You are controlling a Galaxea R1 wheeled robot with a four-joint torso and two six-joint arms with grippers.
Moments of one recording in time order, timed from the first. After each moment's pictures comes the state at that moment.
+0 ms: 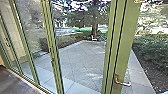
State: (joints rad) left arm 1.53 2.89 -2.44 0.15 0.06 -0.03; right arm -1.59 1.75 -1.03 0.21 0.16 -0.23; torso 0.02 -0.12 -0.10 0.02
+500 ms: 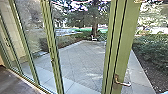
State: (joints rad) left arm 1.53 2.89 -2.44 0.15 0.06 -0.03; right arm -1.44 1.65 -0.94 0.29 0.10 -0.23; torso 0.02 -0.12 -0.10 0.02
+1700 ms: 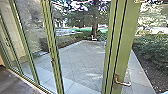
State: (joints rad) left arm 1.53 2.91 -2.48 0.15 0.07 -0.03; right arm -0.81 1.52 -0.95 0.45 -0.40 -0.10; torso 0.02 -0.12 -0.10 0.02
